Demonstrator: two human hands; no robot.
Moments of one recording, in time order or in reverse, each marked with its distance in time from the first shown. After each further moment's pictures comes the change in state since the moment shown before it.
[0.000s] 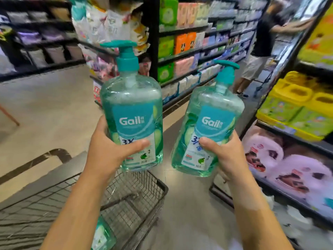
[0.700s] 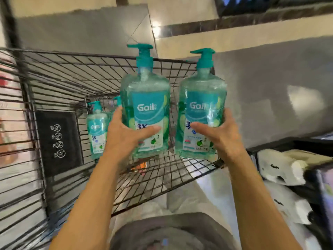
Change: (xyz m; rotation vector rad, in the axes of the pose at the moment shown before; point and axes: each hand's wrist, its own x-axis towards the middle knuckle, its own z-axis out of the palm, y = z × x) left_hand -0.021 -0.342 -0.123 0.101 0.591 -0.870; right_hand 0.111 0.362 0.152 -0.511 -0.531 0.758
